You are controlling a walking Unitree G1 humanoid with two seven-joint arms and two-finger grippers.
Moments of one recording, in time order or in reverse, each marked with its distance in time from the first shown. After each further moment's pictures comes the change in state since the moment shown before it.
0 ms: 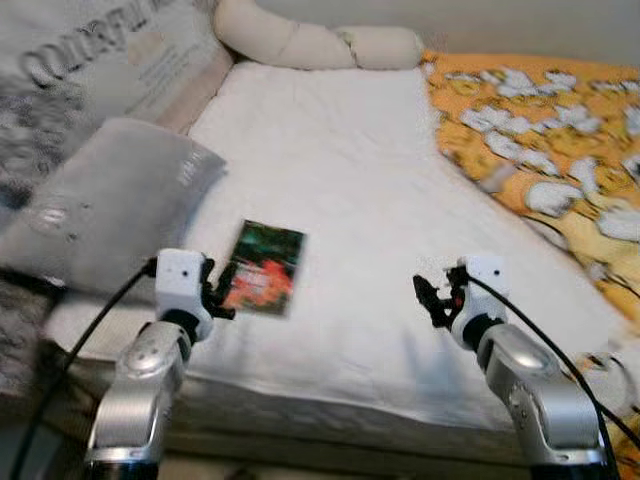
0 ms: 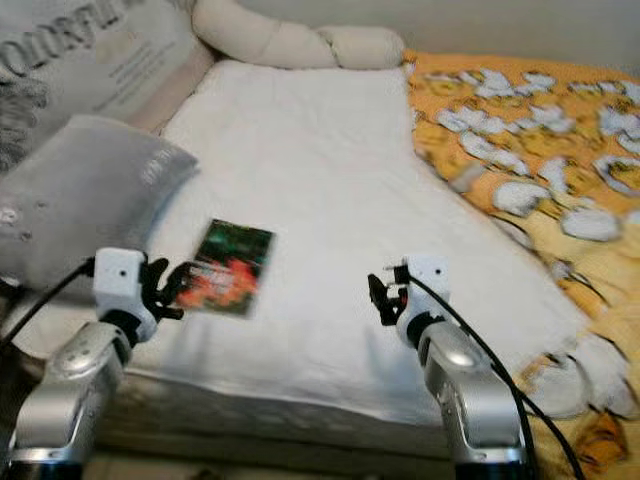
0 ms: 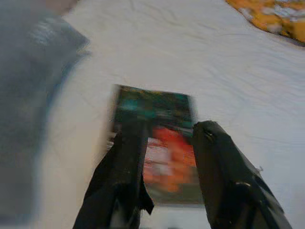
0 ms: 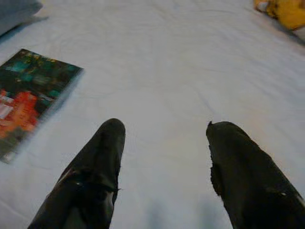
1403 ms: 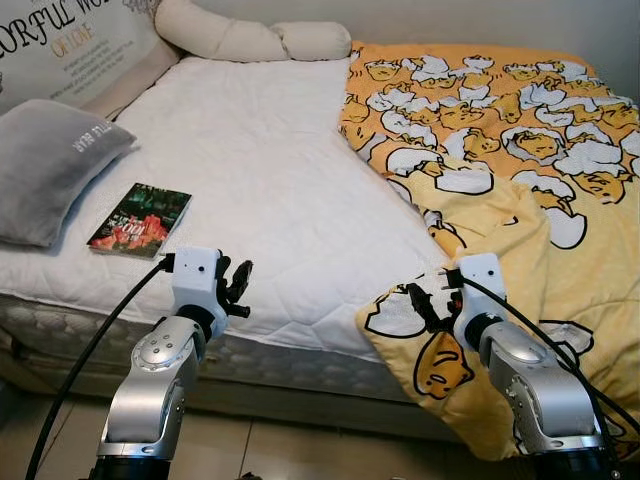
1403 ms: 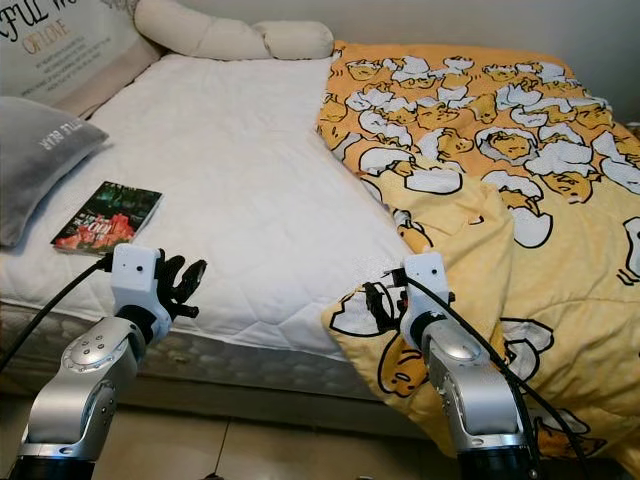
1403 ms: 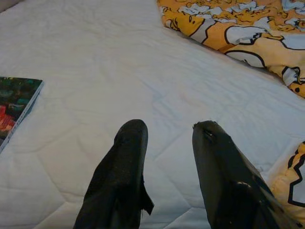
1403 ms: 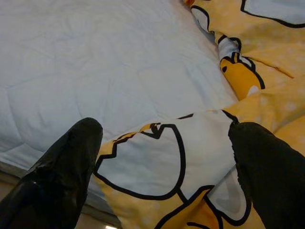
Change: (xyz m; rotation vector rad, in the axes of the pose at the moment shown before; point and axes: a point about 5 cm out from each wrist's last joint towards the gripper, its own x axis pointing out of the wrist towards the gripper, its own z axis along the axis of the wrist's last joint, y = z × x) left arm 0.005 -0.011 0.009 0.009 -0.008 -0.033; right arm 0.009 -0.006 -0.003 -0.078 0.054 -0.008
